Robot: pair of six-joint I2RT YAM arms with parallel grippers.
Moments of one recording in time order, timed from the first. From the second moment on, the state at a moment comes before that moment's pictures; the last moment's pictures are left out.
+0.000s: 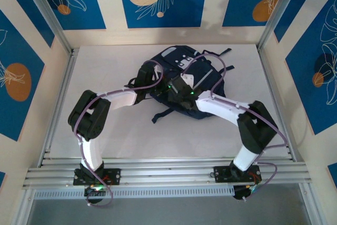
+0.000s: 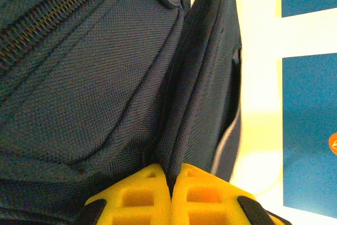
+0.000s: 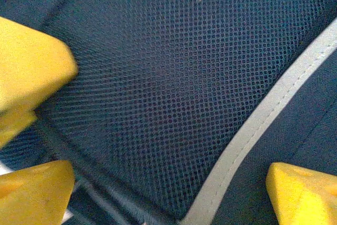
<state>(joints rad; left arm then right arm) -0.55 1.89 1.15 0.25 0.45 -1.07 0.74 1.70 1.15 -0.49 0.46 0.71</state>
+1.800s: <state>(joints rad) -0.55 1.88 1.15 0.25 0.45 -1.06 0.78 1.48 0.96 -0.40 0.27 1.01</state>
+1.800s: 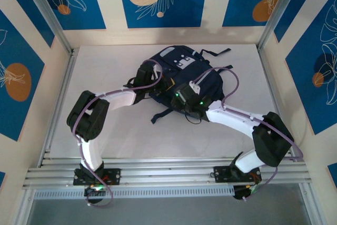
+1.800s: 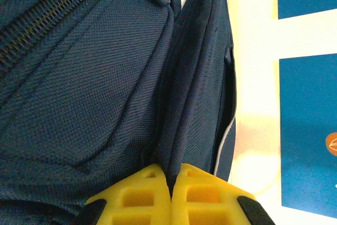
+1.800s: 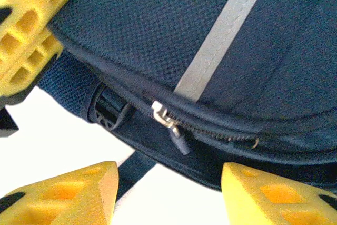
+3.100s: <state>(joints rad) -0.54 1.88 1.14 0.21 0.48 -0.97 0.46 1.52 1.06 -0.70 -0.08 0.55</state>
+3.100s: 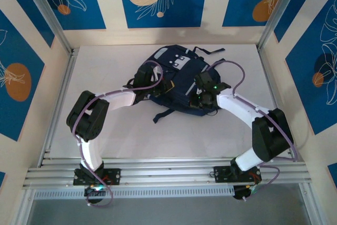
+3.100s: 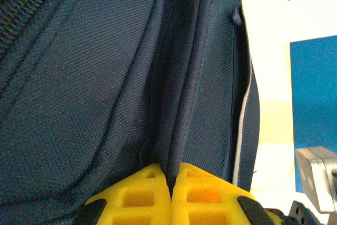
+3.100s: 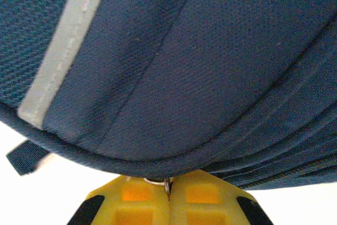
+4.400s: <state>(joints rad) -0.39 1.76 1.16 -0.17 0.47 -0.74 0.68 1.87 1.38 -0.61 -0.20 0.36</state>
